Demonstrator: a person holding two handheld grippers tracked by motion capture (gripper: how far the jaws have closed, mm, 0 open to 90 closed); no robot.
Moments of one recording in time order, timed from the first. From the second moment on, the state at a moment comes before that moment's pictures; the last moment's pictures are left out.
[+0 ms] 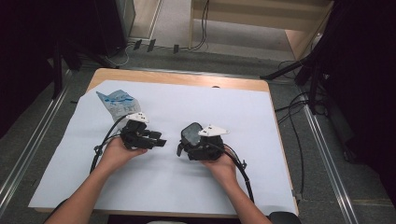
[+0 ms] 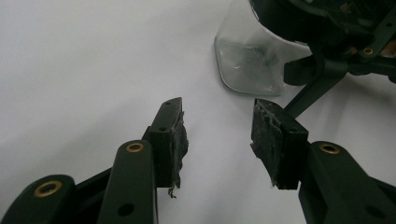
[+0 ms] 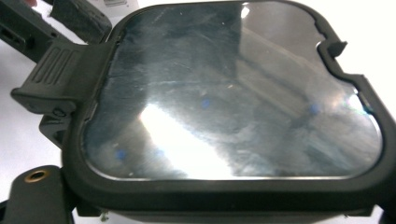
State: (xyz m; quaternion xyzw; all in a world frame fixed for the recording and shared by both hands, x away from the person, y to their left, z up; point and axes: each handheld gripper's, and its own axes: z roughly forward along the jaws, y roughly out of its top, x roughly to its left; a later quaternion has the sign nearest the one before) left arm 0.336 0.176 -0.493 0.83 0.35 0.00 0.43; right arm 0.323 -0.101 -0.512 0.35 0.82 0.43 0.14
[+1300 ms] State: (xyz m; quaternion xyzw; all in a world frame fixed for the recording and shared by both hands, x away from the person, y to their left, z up) left arm 0.331 0.134 -0.488 0.85 0.27 -0.04 0.45; right arm 0.293 -0.154 -0.488 0.36 0.80 0.46 0.10
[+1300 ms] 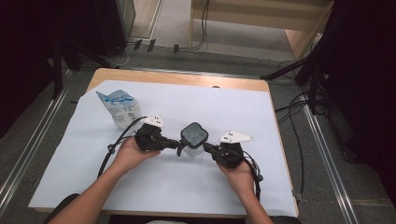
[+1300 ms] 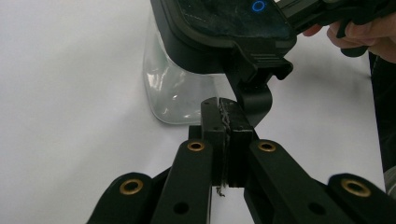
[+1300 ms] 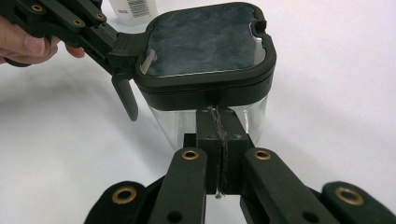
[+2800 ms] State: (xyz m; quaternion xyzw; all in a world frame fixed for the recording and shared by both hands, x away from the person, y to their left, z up) left arm 0.310 0.113 -0.491 0.84 0.28 -0.02 0.46; right arm 0.335 -0.143 -0.495 0.39 0.79 0.47 0.09
